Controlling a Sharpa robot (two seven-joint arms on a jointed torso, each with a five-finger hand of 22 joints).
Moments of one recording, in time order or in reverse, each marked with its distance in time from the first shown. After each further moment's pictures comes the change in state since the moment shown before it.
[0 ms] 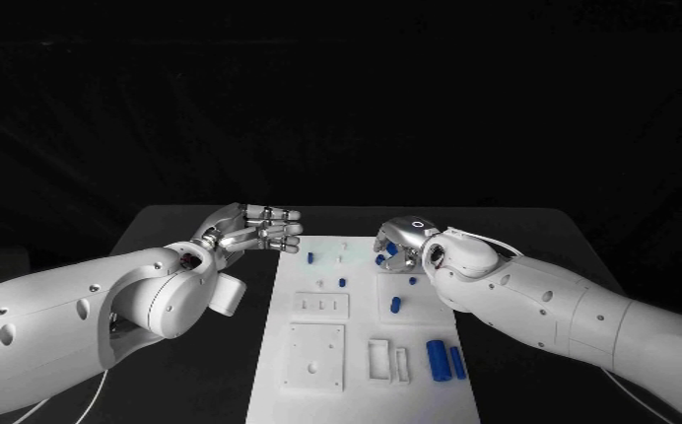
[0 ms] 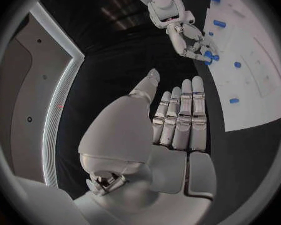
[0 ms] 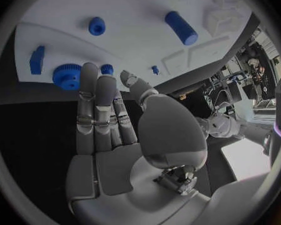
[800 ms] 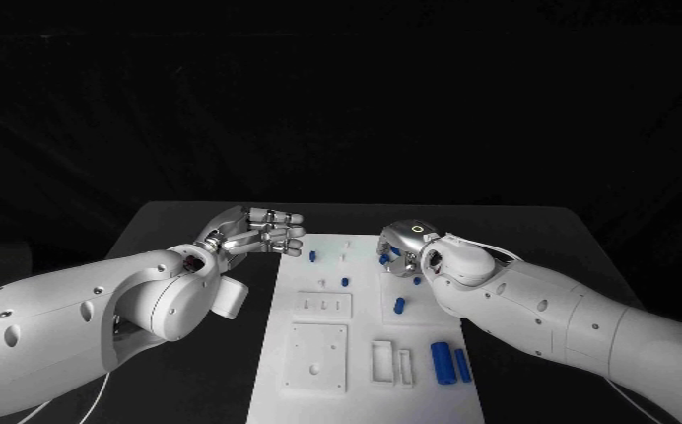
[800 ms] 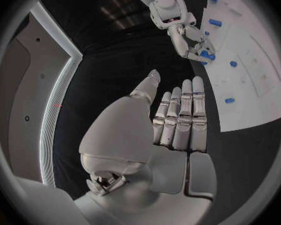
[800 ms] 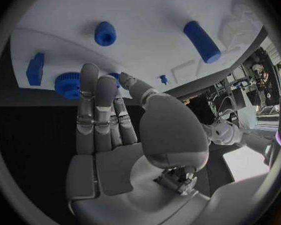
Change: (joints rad) left arm 0.000 0.000 0.000 0.000 -0.002 0.002 0.000; left_hand -0.004 0.004 0.000 0.000 0.000 -0.004 0.003 0.000 0.001 0.000 0.000 0.000 0.000 0.000 0.000 0.000 0.000 0.000 0.000 0.000 0.007 -0.003; right arm -0.005 0.023 -0.004 -0.021 -0.067 -0.014 -0.055; right_hand -0.007 -0.025 0.151 0.027 -0.050 0.017 -0.003 0.000 0.000 0.022 -0.004 0.000 0.000 -0.003 -0.004 0.016 -0.002 0.008 0.011 -0.004 -0.038 0.100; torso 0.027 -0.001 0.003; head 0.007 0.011
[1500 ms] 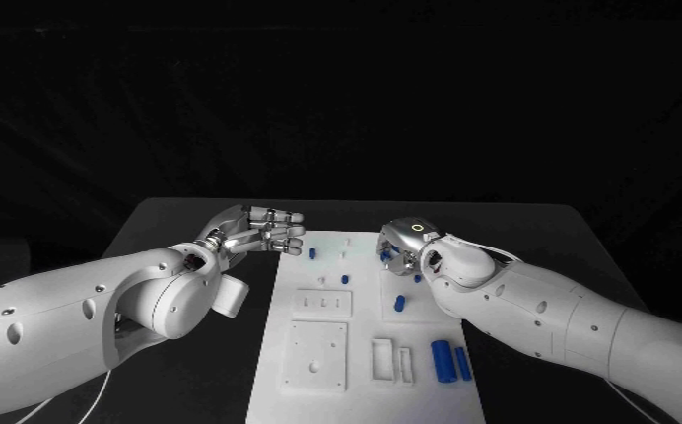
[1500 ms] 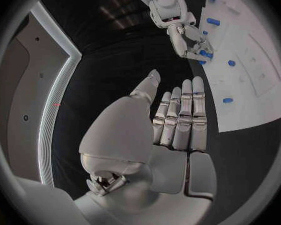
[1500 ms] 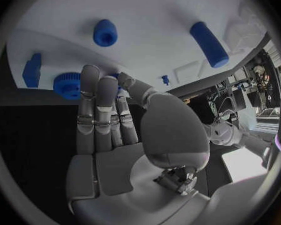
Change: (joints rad) left arm 0.000 0.002 0.000 -0.006 -0.001 0.001 -0.002; left_hand 0.000 0.000 0.000 0.000 0.000 0.000 0.000 0.000 0.000 0.000 0.000 0.000 0.000 0.000 0.000 0.000 0.000 0.000 -0.004 0.004 0.000 -0.003; right arm -0.003 0.003 -0.002 0.005 -0.014 -0.051 -0.010; right_hand 0.010 0.023 0.131 0.010 -0.123 0.113 -0.024 0.004 0.005 0.152 -0.026 0.000 0.001 -0.007 -0.029 0.008 0.011 -0.017 -0.011 -0.036 0.009 0.081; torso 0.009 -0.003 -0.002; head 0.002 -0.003
